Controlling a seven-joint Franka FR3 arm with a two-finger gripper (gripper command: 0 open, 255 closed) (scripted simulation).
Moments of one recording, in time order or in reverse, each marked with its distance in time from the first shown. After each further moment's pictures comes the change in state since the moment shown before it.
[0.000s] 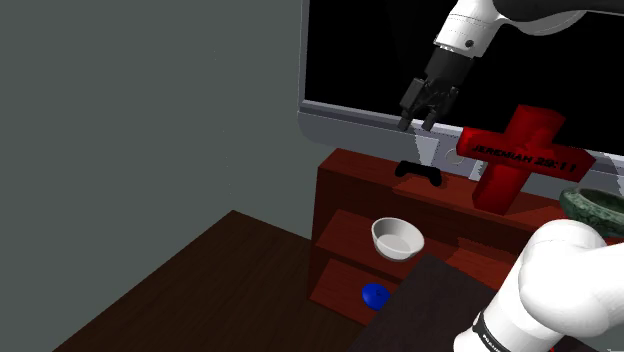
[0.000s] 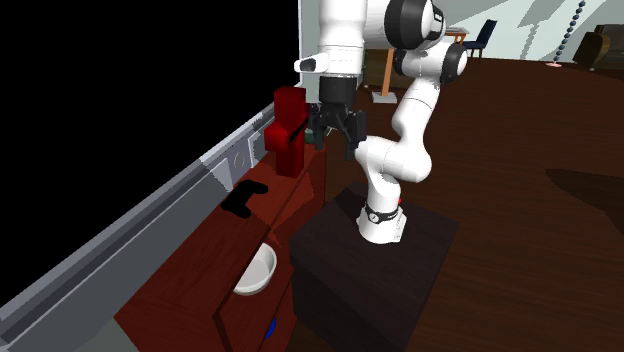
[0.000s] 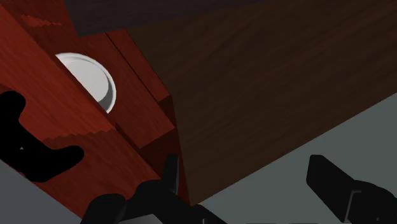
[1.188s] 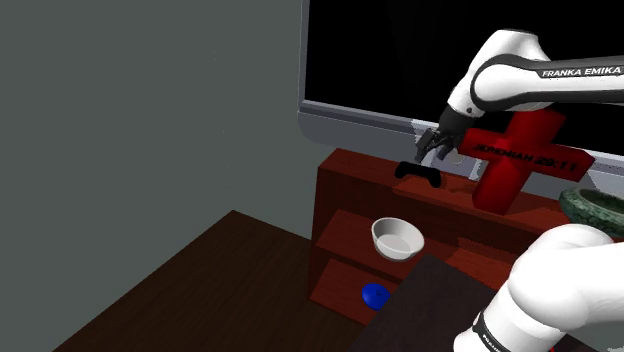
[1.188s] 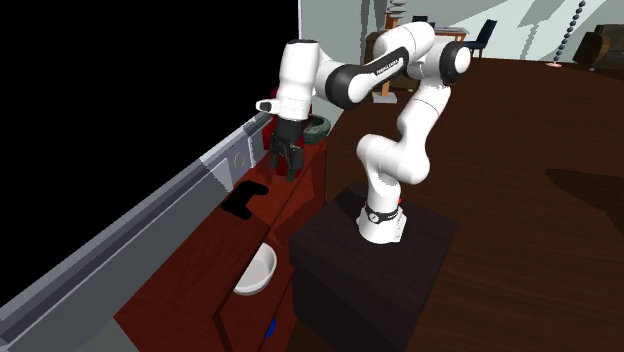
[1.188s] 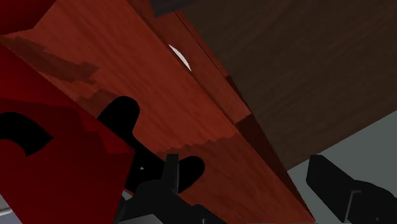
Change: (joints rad) arm -0.182 -0.004 -0.228 -0.323 -0.231 0.410 -0.163
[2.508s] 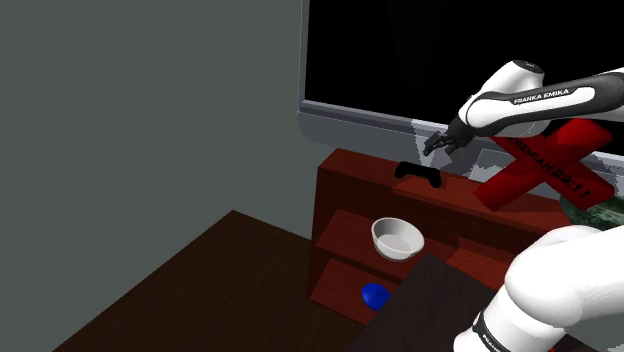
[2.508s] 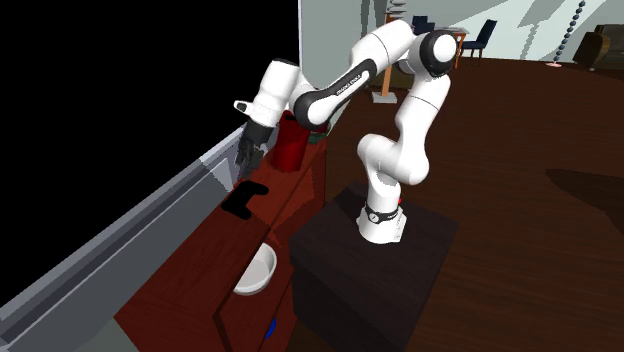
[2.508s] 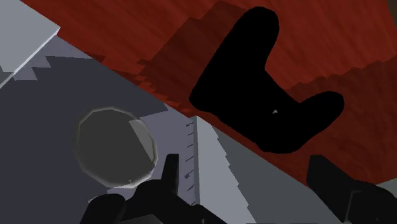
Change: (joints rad) arm -0.054 0.206 -0.241 -0.020 -0.116 0.503 -0.066
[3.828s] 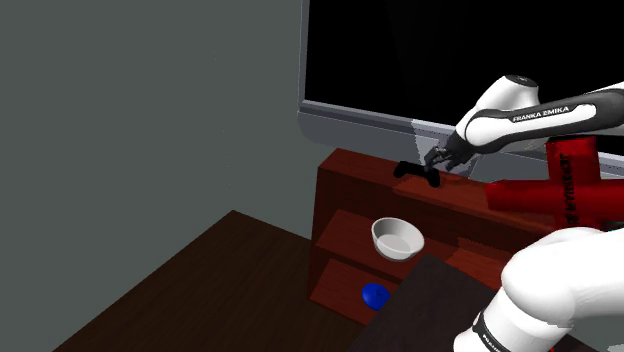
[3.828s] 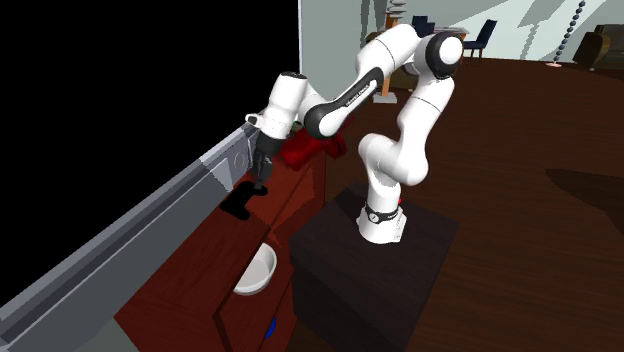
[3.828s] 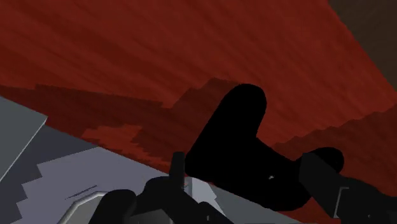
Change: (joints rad) arm -0.066 -0.038 0.052 -0.111 -0.061 -0.014 0.138
